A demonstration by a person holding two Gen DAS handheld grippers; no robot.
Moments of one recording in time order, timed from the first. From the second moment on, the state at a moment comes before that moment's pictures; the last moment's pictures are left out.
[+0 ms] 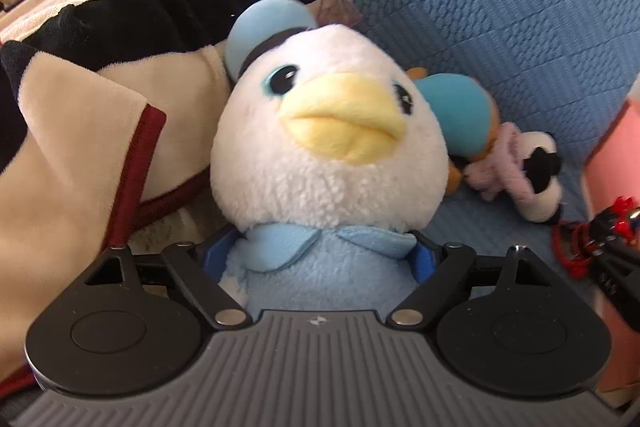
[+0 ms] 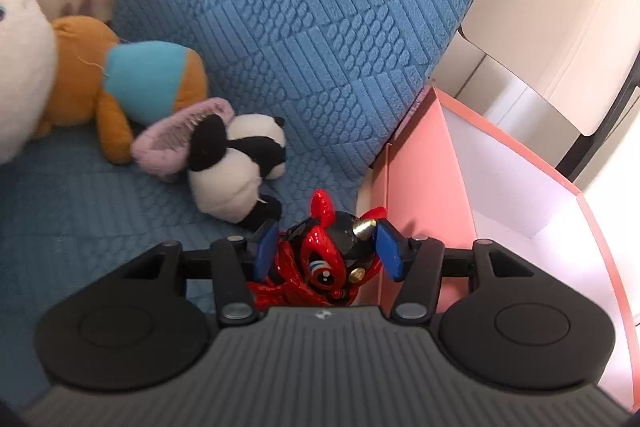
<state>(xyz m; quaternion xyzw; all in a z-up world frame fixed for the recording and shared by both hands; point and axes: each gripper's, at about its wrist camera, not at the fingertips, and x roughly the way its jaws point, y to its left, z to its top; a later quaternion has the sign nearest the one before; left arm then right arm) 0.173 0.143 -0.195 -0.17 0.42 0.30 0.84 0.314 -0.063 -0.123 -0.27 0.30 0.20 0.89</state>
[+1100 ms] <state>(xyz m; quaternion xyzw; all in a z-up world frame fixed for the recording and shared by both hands) 0.157 0.138 -0.221 -0.38 0.46 0.18 0.78 0.294 -0.087 -0.125 -0.12 0.42 0.29 0.85</state>
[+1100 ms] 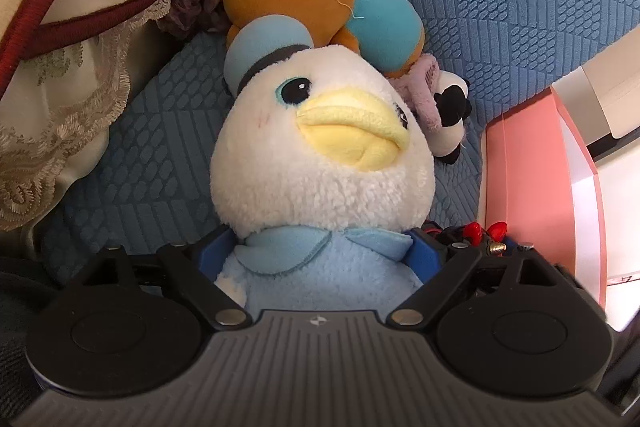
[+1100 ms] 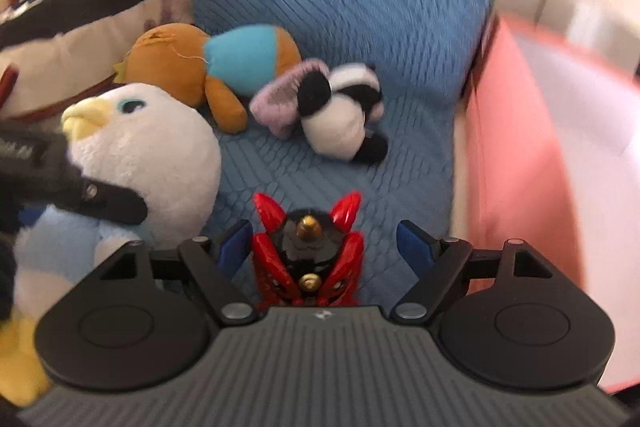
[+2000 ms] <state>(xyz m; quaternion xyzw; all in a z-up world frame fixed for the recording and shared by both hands) 0.174 0.127 -0.239 -0.38 0.47 0.19 0.77 0.285 -0.110 -0.120 -0.05 0.46 0.29 0.83</state>
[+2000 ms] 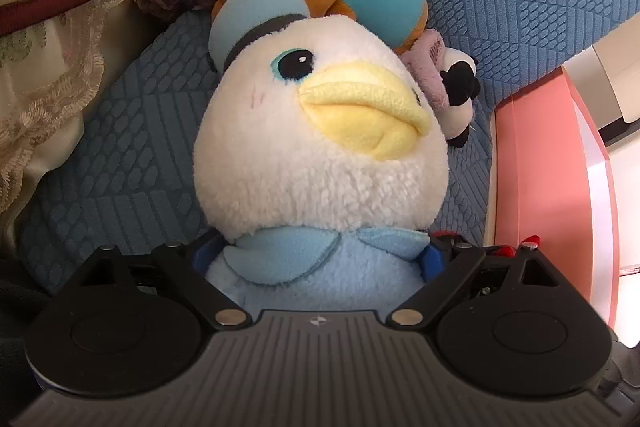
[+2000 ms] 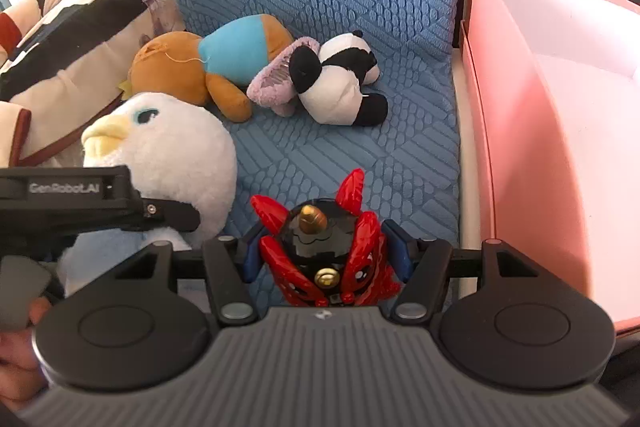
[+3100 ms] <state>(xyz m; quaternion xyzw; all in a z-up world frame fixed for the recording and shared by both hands) 0.147 0.070 -0.156 -0.42 0.39 0.23 0.79 0.270 -0.158 -0.034 -0.03 0.43 0.34 0.83</state>
